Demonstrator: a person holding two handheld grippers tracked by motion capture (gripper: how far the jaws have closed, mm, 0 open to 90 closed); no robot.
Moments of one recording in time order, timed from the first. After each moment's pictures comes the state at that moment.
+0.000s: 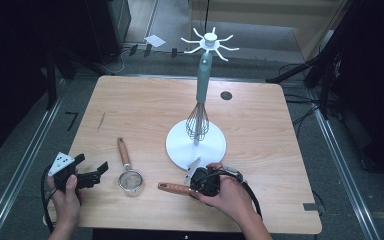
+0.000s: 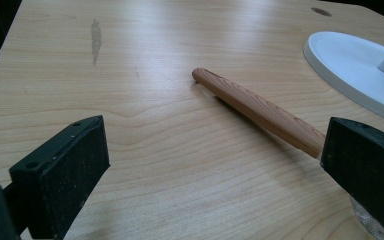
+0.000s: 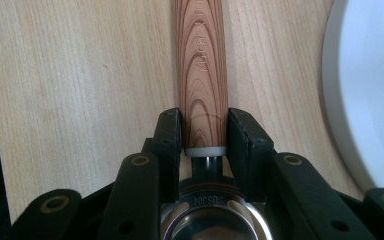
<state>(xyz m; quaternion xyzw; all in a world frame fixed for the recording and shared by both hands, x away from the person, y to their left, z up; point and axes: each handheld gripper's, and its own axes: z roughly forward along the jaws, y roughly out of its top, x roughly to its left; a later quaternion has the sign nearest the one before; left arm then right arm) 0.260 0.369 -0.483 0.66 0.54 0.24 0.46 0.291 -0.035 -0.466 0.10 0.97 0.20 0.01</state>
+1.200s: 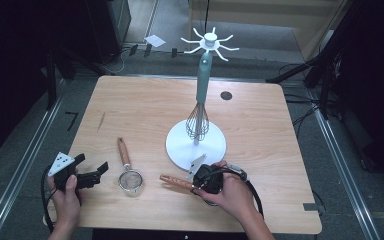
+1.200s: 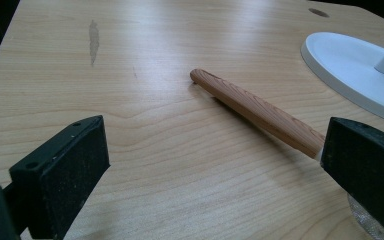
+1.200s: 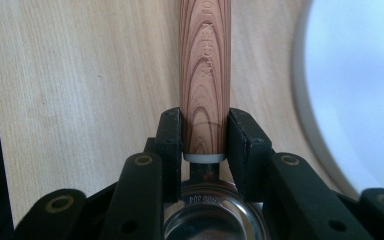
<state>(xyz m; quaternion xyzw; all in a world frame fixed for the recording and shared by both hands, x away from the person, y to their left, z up) 0.260 0.368 -0.483 0.66 0.53 0.24 0.46 0.293 -0.043 -0.456 0.13 0.97 0.22 0.02</state>
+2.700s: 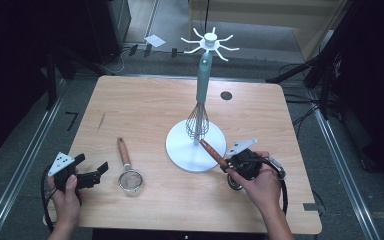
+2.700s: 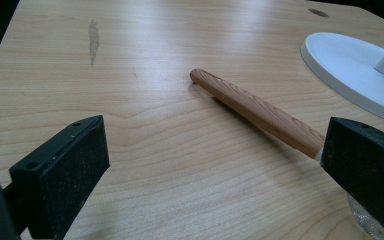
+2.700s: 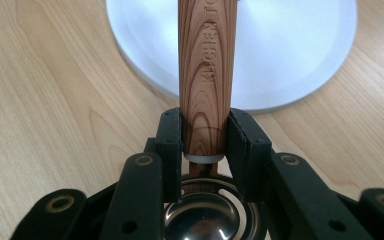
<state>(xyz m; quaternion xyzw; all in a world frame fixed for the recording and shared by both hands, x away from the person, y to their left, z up) 0.260 0.368 -0.483 0.66 0.53 0.24 0.46 0.318 -0.138 -0.437 0.29 0.91 0.29 0.10</state>
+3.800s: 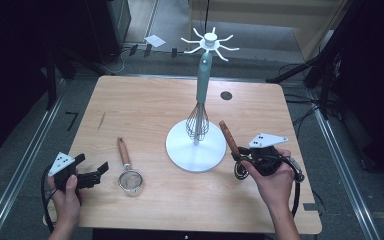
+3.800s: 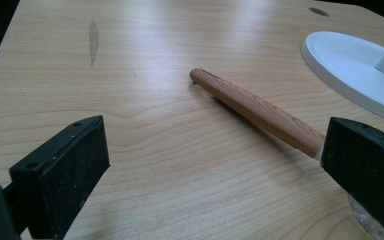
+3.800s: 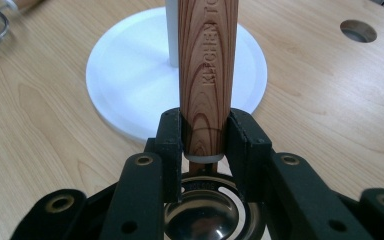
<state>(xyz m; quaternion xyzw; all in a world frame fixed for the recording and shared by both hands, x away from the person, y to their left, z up) 0.260 0.368 -0.483 0.67 0.53 0.24 0.46 0.311 -0.175 -0.408 0.35 0.84 0.39 0.15</state>
